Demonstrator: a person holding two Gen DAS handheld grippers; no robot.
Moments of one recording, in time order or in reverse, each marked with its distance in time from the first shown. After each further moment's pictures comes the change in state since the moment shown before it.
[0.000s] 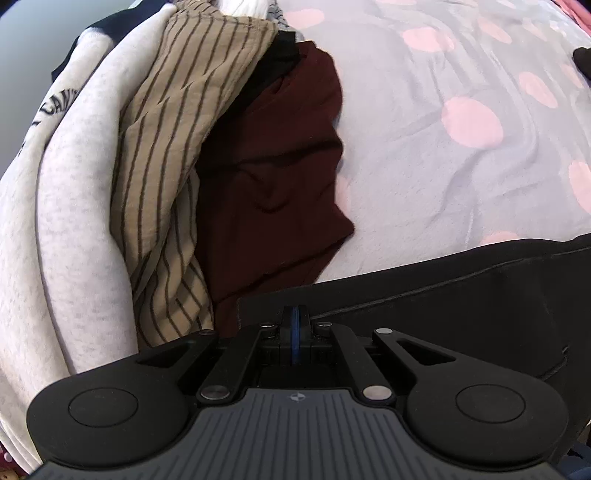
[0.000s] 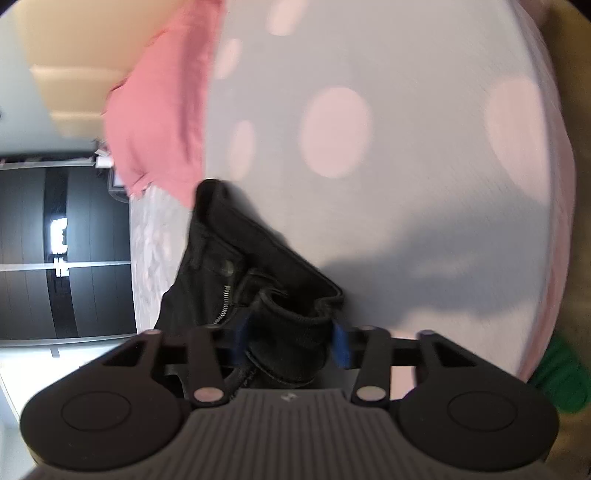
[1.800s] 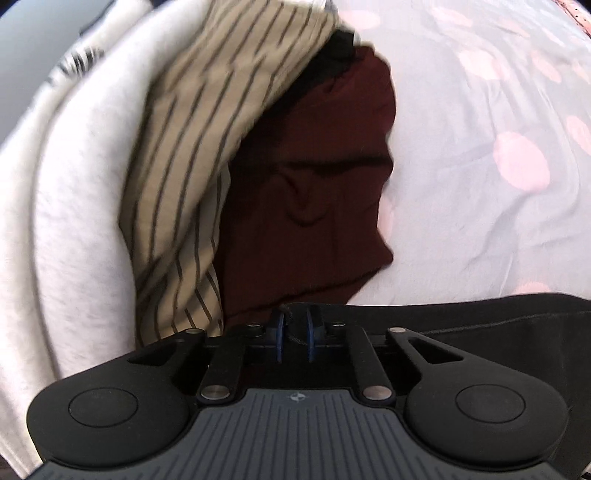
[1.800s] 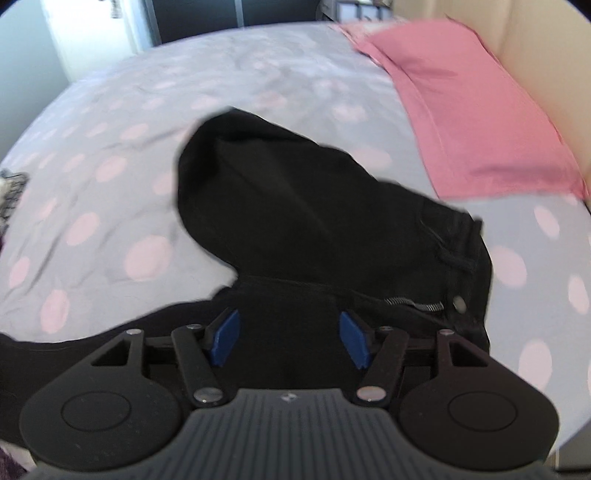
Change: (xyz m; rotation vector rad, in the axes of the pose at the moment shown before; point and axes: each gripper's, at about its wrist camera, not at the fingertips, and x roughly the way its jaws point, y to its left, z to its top) left arm 0.004 -0.005 0.019 -0.136 -0.050 0.065; right arm 0.097 0.223 -0.199 -1.354 0.145 -0.349
